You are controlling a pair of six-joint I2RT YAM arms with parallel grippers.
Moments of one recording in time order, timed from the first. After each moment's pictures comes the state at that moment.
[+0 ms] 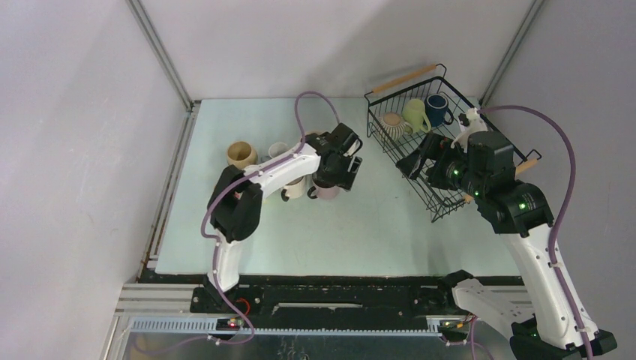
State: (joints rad) left arm -0.76 2.05 1.70 -0.80 -0.07 -0.30; right arm 0.35 0.92 1.34 -0.90 -0.09 0.58
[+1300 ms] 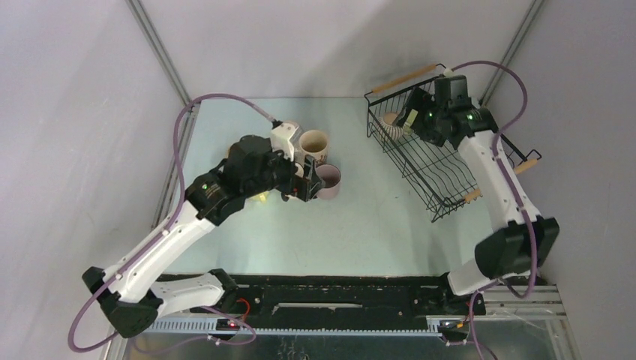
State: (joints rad) left arm -0.76 1.11 1.28 -0.65 0.06 -0.27; right arm 0.20 1.48 1.59 -0.82 -0.03 0.59
